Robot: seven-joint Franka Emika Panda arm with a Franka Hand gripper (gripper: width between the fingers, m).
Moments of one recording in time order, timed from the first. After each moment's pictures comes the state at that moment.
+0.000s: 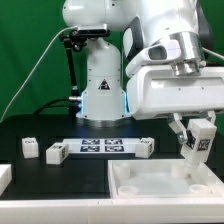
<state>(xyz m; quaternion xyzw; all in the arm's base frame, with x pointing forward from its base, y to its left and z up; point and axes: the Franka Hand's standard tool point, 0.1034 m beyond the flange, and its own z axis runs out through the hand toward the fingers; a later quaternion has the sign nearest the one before) 0.598 0.119 0.094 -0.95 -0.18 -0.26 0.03</state>
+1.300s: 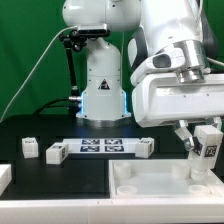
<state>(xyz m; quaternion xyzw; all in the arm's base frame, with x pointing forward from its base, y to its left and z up) 0.599 0.128 0.089 -0.94 -0.17 -0.28 0.03</state>
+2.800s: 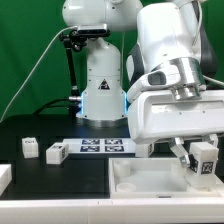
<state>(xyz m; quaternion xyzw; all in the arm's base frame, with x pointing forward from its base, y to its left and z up) 0.609 0.114 0.063 -0.94 -0.16 -0.29 0.03</state>
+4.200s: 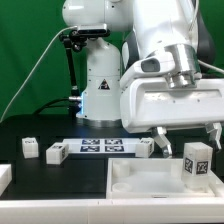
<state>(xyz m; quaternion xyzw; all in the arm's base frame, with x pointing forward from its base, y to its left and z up) 0.618 0.103 0.088 -0.95 -0.16 -0.28 0.02</state>
